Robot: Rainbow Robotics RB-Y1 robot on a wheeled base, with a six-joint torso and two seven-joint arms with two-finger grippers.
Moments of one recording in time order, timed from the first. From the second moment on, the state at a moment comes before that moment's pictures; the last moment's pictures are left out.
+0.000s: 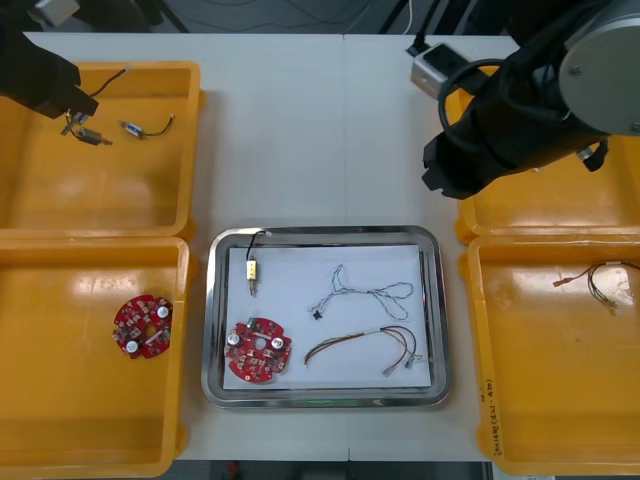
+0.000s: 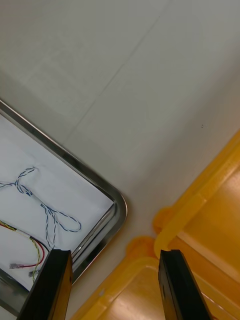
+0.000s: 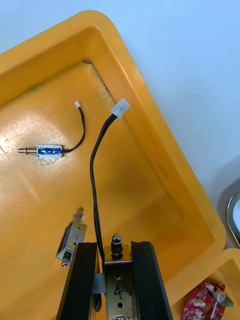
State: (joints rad) right arm -0.84 -0.65 0.27 -2.08 -0.84 1.92 1.32; left arm -0.85 0.88 0.01 -1.35 1.09 1.60 -1.90
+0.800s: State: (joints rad) right arm -0.46 -0.84 -0.24 -2.09 -0.94 1.92 1.18; left arm -0.85 0.89 0.03 -1.36 1.11 1.62 -1.90
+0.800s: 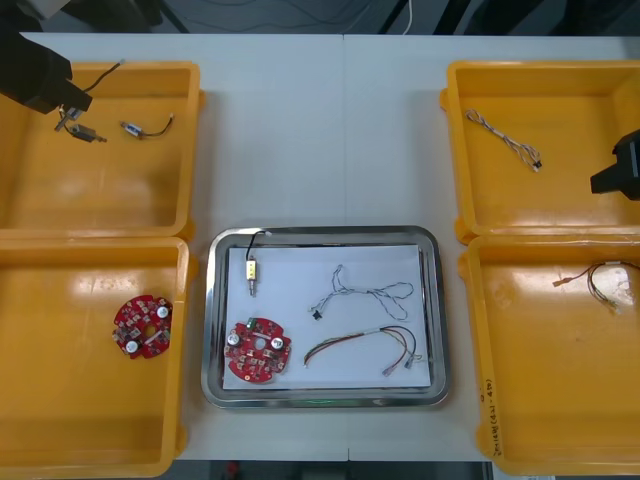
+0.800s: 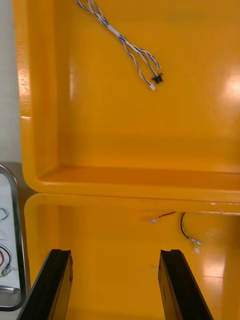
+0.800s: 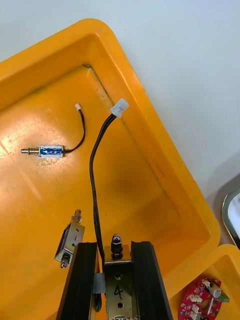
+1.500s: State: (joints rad) right arm -0.25 -0.84 -0.27 -2.12 -0.87 1.92 1.18; left arm -0.85 0.89 0.03 -1.37 1.11 1.62 -1.90
